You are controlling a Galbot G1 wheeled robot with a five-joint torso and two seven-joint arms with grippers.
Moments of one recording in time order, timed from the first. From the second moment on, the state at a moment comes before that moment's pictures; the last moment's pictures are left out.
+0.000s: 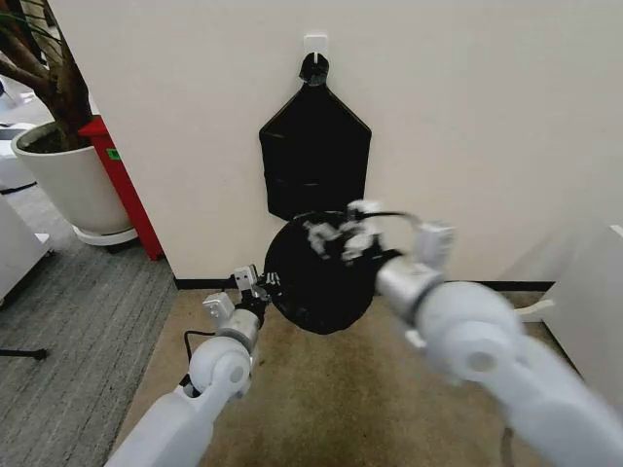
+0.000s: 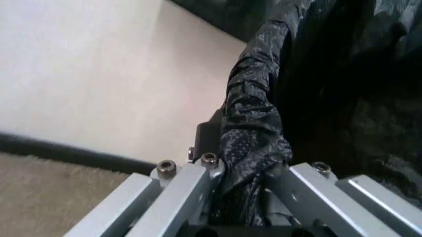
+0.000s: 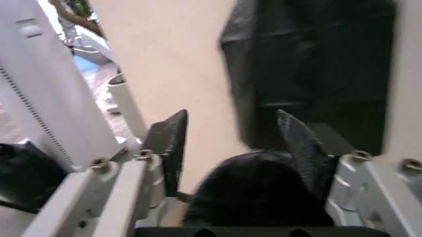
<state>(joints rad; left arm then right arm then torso) 1.08 -1.13 -0.12 -1.93 -0.91 0.11 -0.33 -0.69 0.79 0.09 2.36 1.32 -0.46 0.55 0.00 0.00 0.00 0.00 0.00</state>
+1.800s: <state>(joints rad) 1.09 -1.08 -0.12 -1.89 -0.79 -0.11 -0.02 -0.57 0.75 0.17 2.00 1.78 -0.66 0.53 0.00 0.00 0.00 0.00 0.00</state>
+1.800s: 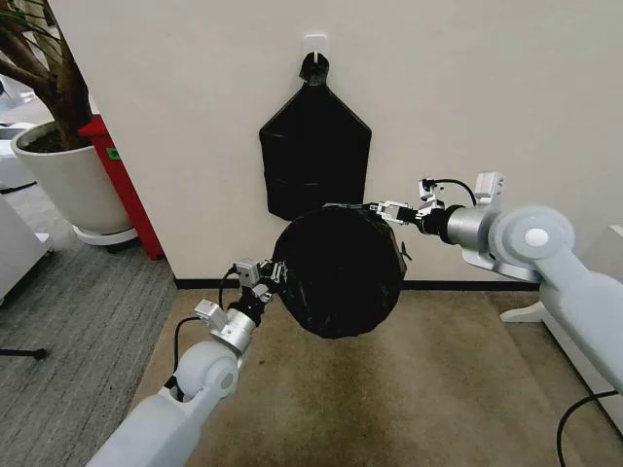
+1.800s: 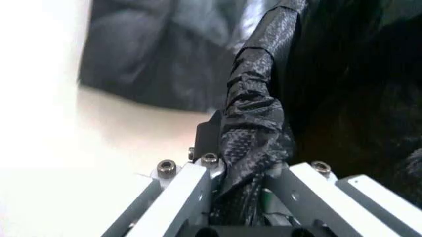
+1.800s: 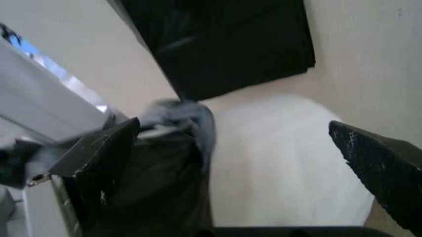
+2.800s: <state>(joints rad) 1.03 -1.13 -0.15 -1.92 -1.67 0.15 -0.66 -1.62 1.16 0.58 2.21 1.16 -0.34 0.10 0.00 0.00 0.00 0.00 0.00</state>
